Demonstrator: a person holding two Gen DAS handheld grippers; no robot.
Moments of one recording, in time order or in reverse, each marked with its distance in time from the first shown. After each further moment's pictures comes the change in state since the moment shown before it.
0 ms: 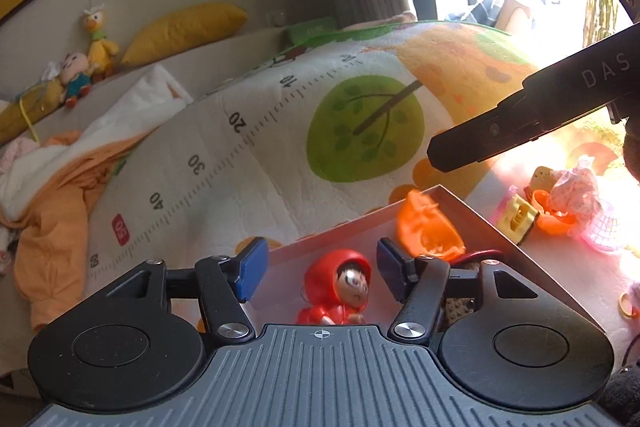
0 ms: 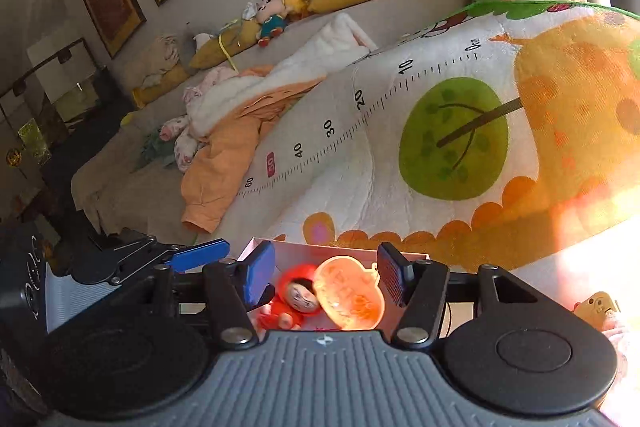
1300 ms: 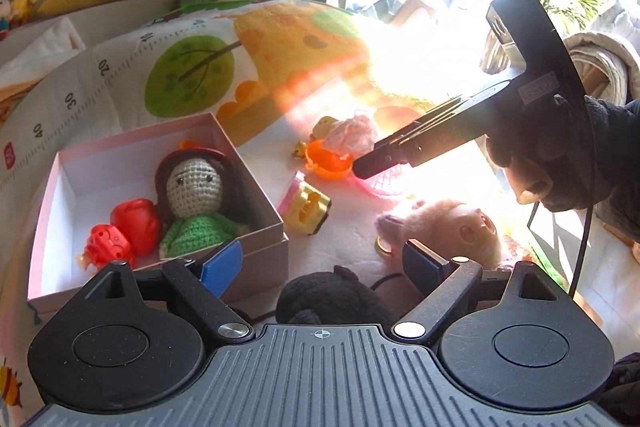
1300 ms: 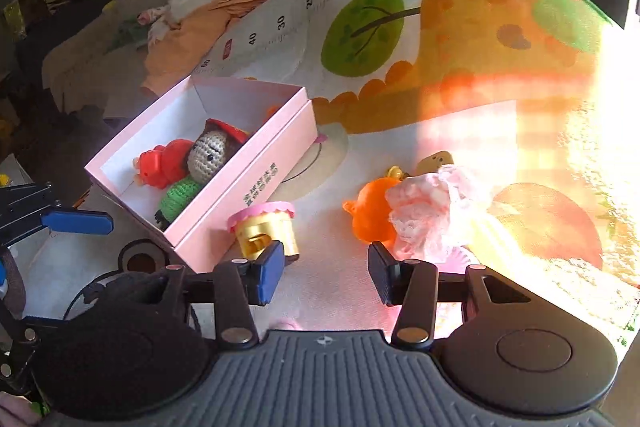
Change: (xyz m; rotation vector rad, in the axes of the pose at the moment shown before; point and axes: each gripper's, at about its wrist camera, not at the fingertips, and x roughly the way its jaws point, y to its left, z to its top) left arm -0.095 -0.131 -0.055 -0.065 0.066 -0.325; right arm -0.101 -0.065 -0.083 -0.219 0.214 -0.191
